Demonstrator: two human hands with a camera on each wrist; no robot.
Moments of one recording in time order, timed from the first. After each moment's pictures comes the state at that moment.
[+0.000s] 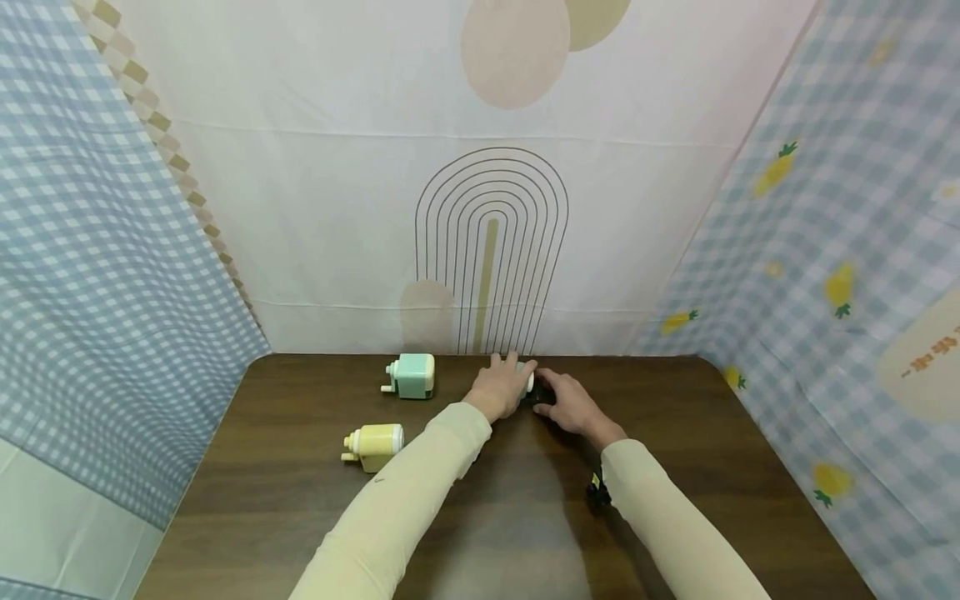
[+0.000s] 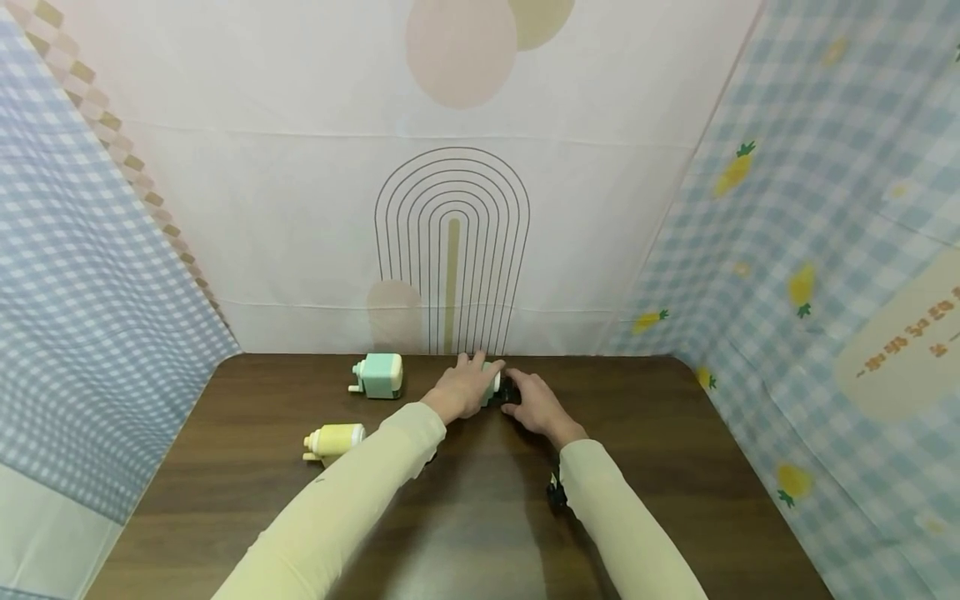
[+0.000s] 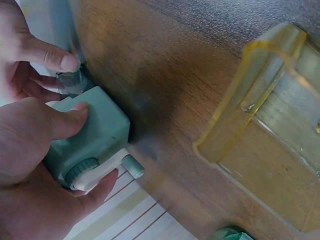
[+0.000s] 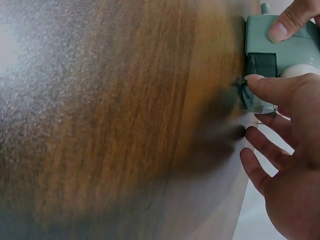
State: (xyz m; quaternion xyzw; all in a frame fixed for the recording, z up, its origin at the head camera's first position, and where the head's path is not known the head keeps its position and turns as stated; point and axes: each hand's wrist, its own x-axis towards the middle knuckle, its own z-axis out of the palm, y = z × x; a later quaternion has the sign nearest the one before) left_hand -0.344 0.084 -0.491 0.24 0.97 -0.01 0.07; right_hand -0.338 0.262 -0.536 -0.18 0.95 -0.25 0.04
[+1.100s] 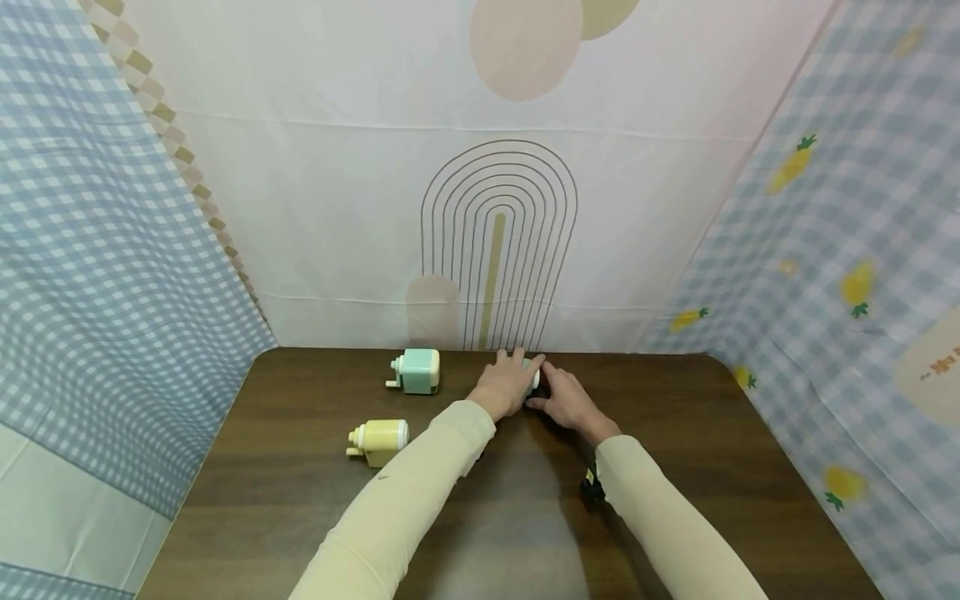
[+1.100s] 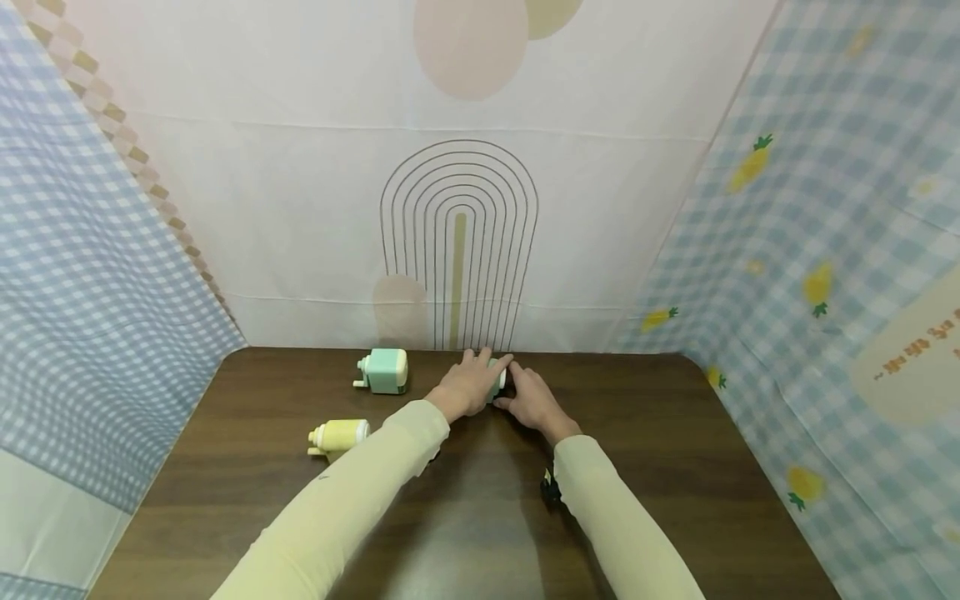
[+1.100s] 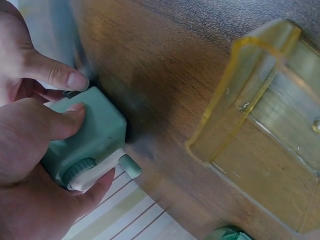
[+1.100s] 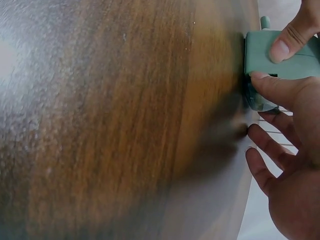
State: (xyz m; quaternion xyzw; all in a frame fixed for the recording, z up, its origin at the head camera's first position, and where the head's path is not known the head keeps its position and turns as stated) left_hand -0.344 0.084 -0.494 0.24 0.97 -0.02 0.07; right_hand -0.345 0.244 -0.538 -0.16 0.95 -0.25 0.03
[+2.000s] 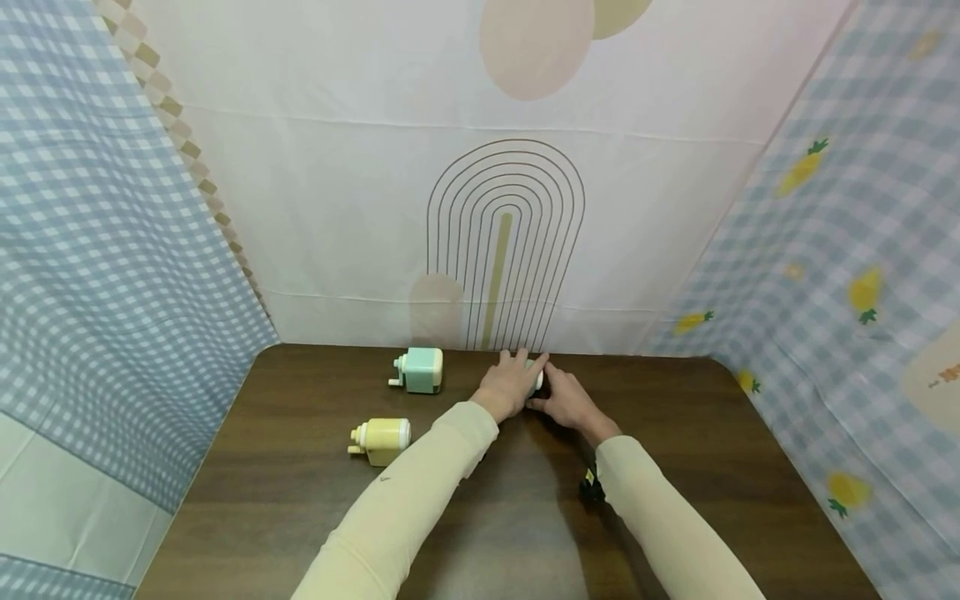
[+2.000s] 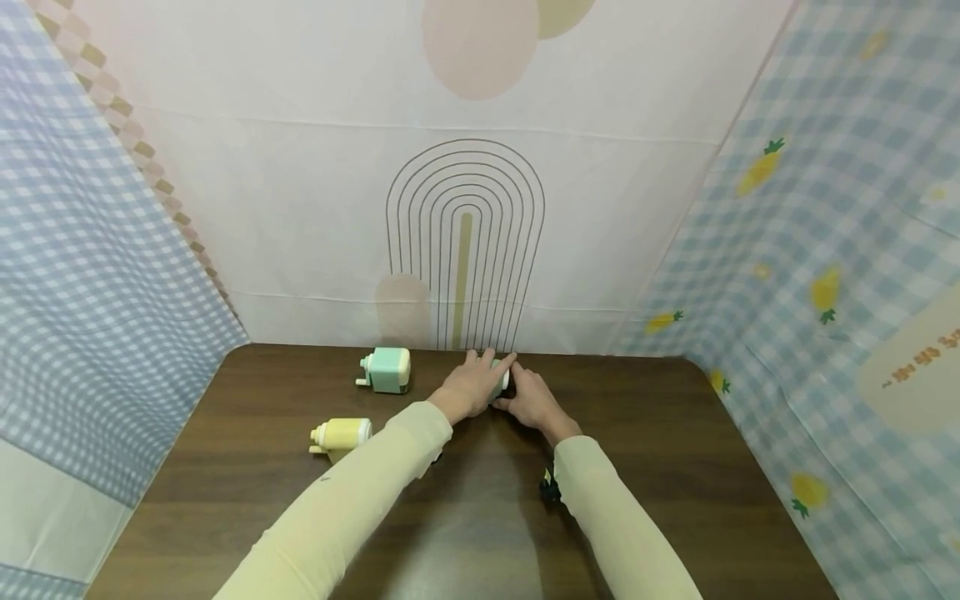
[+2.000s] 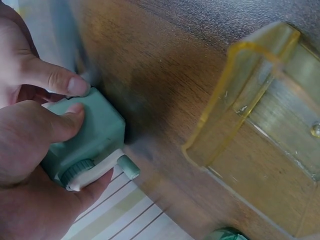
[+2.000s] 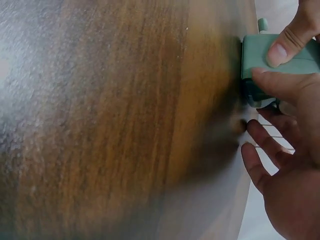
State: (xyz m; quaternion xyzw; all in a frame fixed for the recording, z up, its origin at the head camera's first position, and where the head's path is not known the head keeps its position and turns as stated) left_hand -0.342 0.083 -0.495 0.25 0.97 -0.01 0.06; right_hand -0.345 0.240 -0.538 -0.14 0.95 -0.28 0.06
